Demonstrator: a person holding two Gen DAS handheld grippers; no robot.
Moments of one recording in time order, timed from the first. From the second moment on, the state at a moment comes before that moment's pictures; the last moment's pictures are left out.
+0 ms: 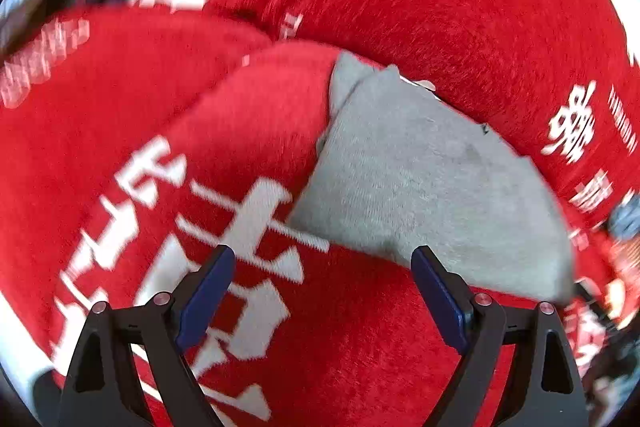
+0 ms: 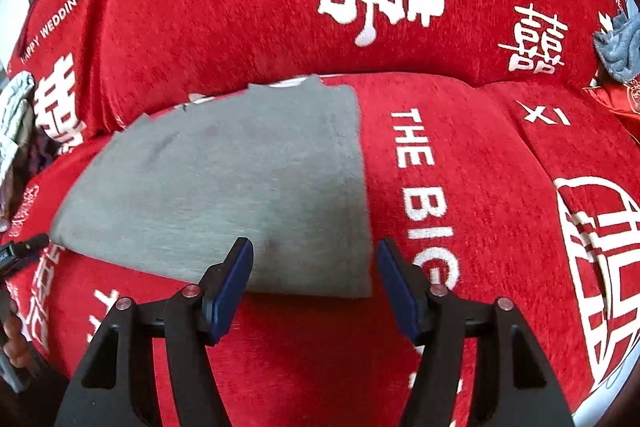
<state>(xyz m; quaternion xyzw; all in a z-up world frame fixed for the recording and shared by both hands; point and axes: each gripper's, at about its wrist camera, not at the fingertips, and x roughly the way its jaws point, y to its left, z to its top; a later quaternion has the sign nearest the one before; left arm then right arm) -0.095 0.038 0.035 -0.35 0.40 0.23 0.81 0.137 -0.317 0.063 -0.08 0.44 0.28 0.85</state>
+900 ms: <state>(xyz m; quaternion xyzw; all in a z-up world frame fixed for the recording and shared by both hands) -0.051 0.047 0.027 -0.36 0.33 0.18 0.86 0.148 -0.111 0.080 -0.16 0.48 0.39 0.77</state>
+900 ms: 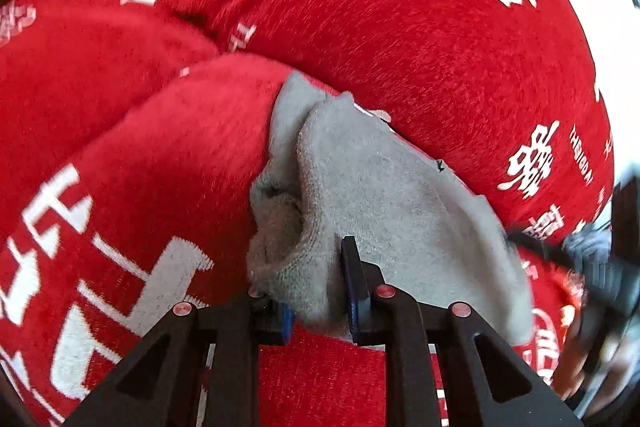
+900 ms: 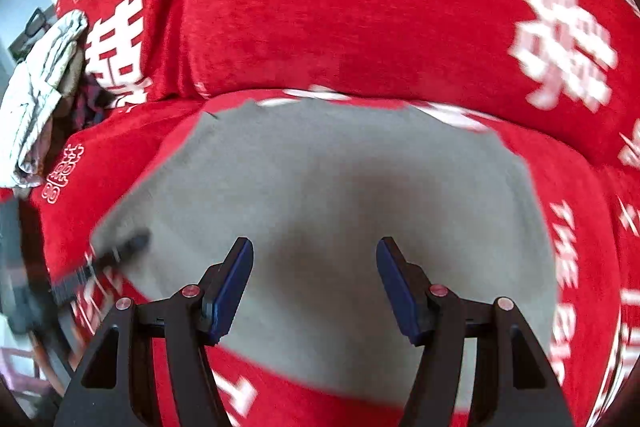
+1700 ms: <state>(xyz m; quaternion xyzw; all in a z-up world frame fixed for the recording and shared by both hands) -0.051 0.042 0.023 -0.32 0.34 0.20 0.86 0.122 0.151 -0.026 -0.37 0.56 0.32 0.67</state>
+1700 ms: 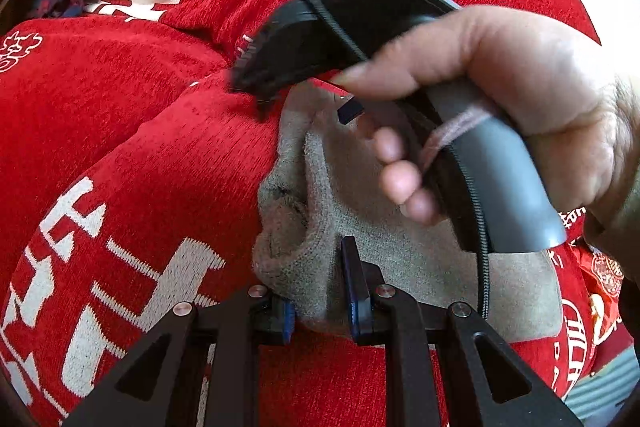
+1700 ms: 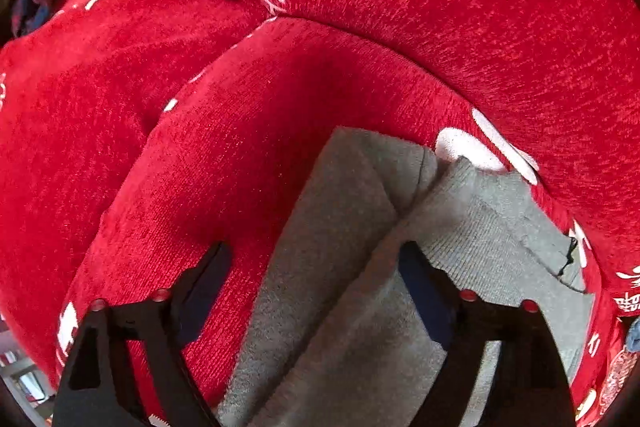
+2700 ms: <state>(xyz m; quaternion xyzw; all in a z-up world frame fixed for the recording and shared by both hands) -0.037 -0.009 0.079 -0.18 0.37 0.27 0.87 0.196 0.050 0.052 -0.11 0.59 0.42 0.67</state>
